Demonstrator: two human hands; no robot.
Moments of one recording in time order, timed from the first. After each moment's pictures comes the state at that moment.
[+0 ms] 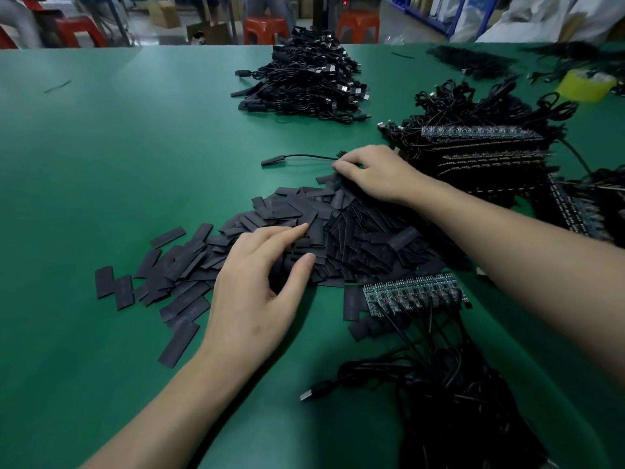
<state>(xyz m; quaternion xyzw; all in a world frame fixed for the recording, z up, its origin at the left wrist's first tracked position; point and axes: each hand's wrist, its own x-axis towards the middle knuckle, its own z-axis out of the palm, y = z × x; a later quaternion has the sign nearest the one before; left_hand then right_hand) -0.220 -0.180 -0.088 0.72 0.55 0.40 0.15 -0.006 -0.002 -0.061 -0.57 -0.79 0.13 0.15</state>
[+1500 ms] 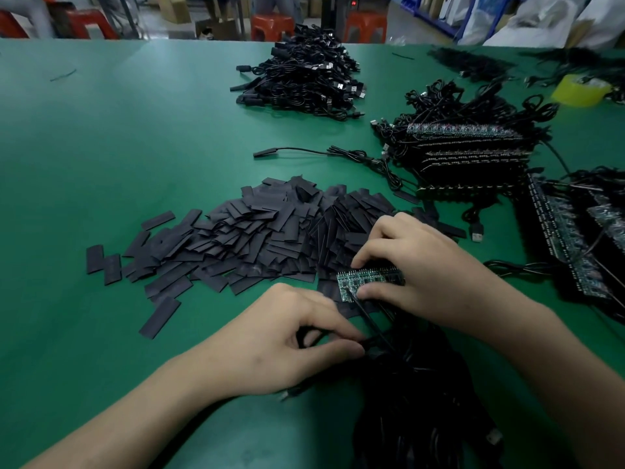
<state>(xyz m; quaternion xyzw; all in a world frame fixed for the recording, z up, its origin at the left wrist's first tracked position) -0.196 -0.211 -0.082 0.86 0.31 0.23 0.34 0.032 -0.180 -0.053 -0.49 -0.86 0.09 0.07</state>
